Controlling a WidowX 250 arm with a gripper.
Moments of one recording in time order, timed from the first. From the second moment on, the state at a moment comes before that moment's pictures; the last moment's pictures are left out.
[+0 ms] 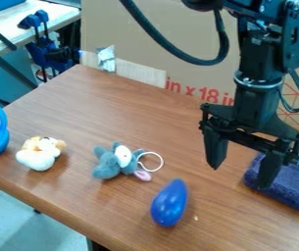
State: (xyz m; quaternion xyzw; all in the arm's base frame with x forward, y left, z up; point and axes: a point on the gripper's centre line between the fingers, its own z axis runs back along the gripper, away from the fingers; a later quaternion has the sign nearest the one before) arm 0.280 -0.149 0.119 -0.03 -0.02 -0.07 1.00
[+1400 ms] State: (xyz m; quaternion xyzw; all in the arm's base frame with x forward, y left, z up) arm 0.372 -0.209 0.054 -0.03 0.03 -0.07 1.00
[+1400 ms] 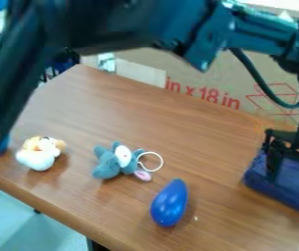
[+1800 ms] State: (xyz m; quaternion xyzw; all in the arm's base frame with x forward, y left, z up) arm 0.383 -0.213 0.044 -0.04 0.03 -0.07 1.00
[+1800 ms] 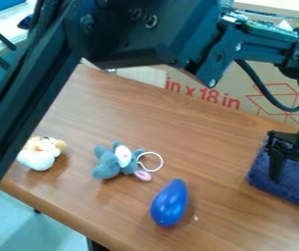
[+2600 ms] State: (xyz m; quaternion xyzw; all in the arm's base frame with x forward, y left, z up) arm 0.379 -0.061 0.036 -0.03 0.04 0.08 1.00
